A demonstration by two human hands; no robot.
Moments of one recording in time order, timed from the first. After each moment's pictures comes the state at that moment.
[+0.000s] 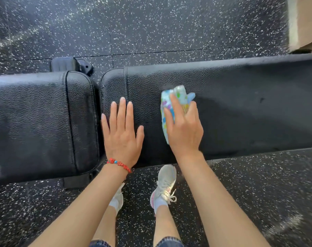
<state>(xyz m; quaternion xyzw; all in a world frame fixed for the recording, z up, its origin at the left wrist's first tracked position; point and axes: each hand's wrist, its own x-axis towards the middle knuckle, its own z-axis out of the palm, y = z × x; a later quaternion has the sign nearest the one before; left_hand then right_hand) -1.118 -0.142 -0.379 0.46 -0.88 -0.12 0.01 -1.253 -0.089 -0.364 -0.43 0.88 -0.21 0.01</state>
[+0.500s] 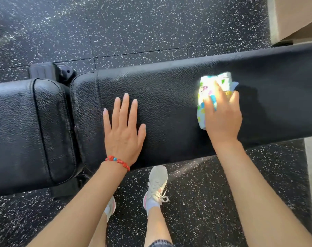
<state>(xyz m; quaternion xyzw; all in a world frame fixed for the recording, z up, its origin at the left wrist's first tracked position) -1.172 -0.127 -0.373 0.41 -0.91 -0.12 0.02 -1.368 -0.034 -0.355 -0.30 0.94 -0.17 0.03</state>
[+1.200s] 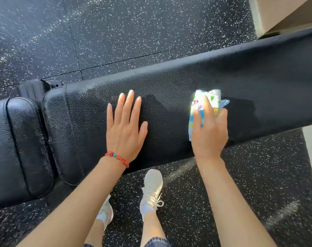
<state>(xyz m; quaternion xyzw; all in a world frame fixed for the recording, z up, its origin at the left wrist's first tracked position) -1.241 -0.109 -0.365 0.34 -0.93 -0.12 0.01 -1.380 0.014 -0.352 -0.23 0.95 -0.21 0.04</state>
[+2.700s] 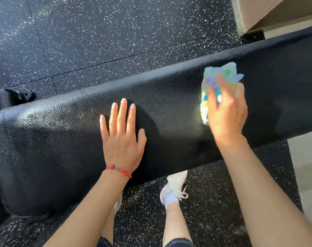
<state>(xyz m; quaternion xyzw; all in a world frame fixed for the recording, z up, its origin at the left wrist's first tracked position) -1.345 -0.059 -0.368 0.39 -0.92 -0.10 -0.02 -1.542 0.033 -0.345 -0.25 0.95 -0.20 0.04</state>
